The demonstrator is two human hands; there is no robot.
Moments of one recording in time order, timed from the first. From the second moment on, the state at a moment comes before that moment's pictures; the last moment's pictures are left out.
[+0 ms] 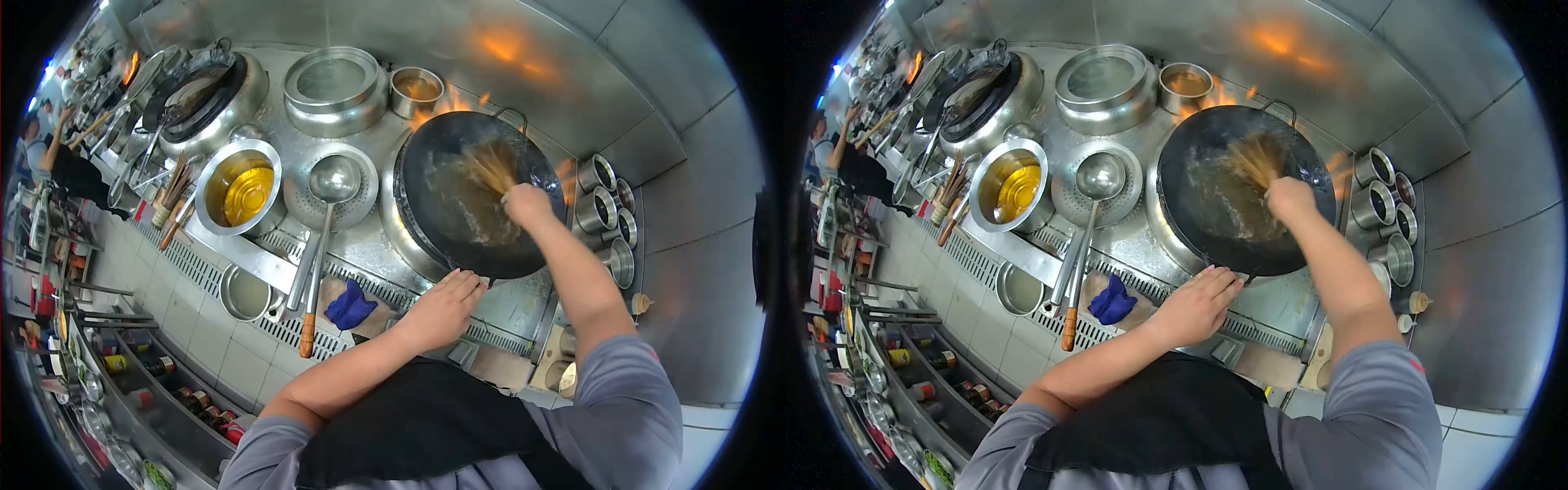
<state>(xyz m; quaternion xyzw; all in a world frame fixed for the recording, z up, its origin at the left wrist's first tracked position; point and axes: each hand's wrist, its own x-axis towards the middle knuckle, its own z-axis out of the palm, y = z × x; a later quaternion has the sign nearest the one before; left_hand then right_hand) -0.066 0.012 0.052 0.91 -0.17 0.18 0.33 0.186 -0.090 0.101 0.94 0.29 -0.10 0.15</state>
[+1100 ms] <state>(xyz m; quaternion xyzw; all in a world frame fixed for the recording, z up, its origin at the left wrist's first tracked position) -0.064 0.005 0.055 0.92 -0.16 0.16 0.32 0.349 -0.166 0.077 0.99 0.11 -0.09 0.08</state>
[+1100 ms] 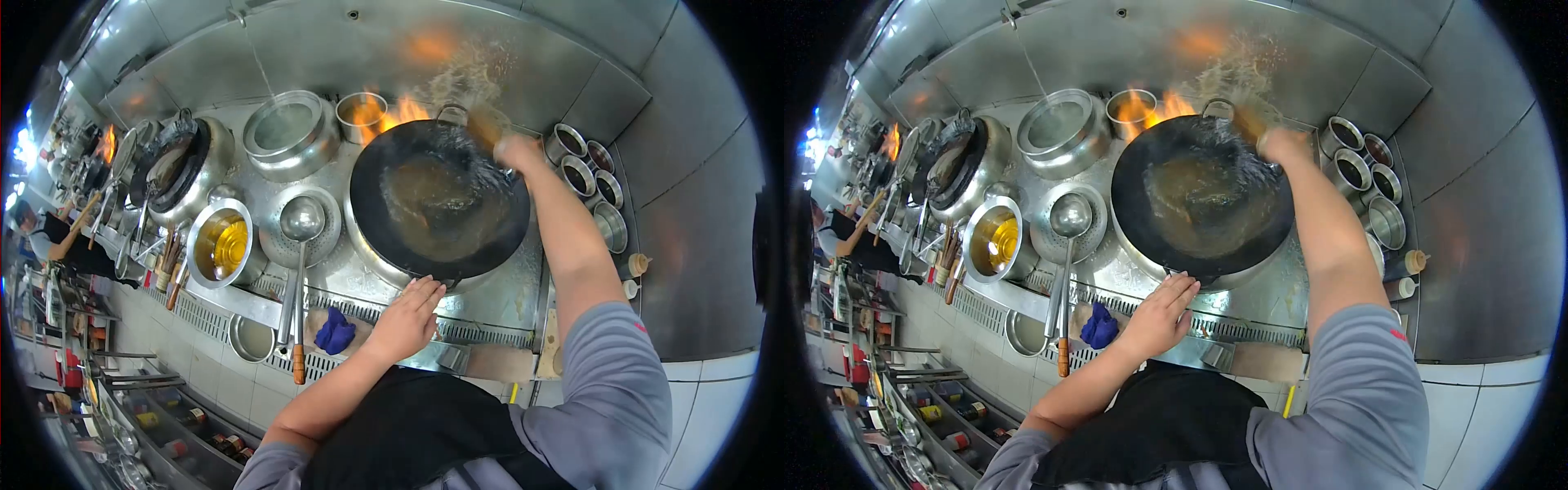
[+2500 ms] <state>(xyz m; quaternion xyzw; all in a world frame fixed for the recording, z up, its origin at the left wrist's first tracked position) -0.024 0.038 0.221 0.76 0.21 0.21 0.57 -0.049 -0.390 0.172 0.77 0.15 -0.17 -0.60</state>
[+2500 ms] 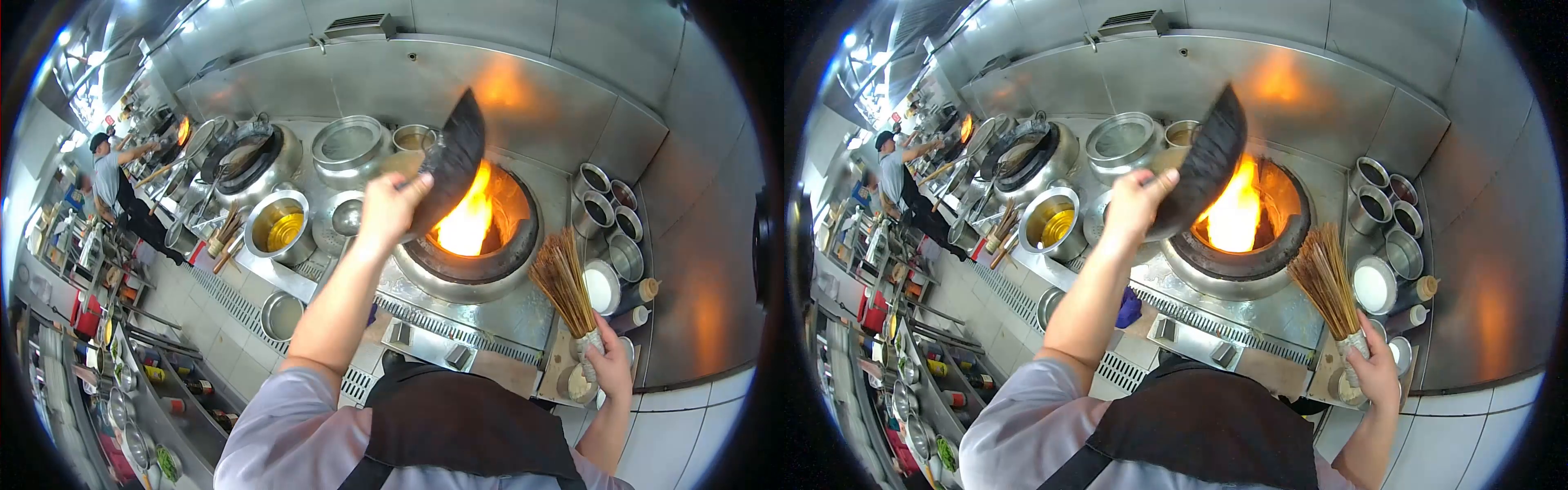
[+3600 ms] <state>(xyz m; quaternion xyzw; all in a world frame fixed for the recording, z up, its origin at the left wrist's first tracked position) -0.015 0.006 0.044 0.96 -0.13 0.08 0.24 0.242 -0.102 0.071 0.81 0.00 0.02 -0.59</state>
